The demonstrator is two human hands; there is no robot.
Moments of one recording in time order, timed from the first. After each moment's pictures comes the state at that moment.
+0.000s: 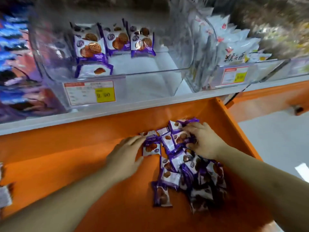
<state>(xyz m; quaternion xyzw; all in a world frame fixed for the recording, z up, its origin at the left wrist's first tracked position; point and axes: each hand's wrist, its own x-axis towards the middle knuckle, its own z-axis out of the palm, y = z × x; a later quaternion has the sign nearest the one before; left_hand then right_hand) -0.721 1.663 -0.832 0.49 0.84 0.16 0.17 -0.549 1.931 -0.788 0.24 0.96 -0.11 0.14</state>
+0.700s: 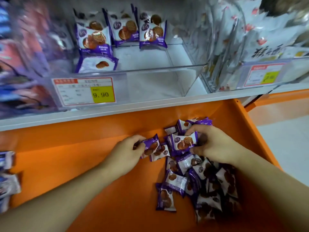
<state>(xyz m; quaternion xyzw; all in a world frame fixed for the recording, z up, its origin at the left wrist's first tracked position) -0.723 1.675 -0.822 0.25 0.83 0.35 0.35 -0.568 1.925 -0.761 0.25 0.87 -0.39 0.16</state>
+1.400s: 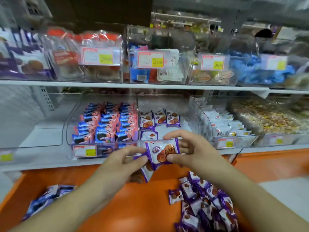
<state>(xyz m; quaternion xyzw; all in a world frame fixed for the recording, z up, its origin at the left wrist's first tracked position) -0.682 1.509 -0.526 0.15 0.66 0.66 0.33 -0.572 1.717 -0.487 0.12 0.83 -0.54 -0.06</state>
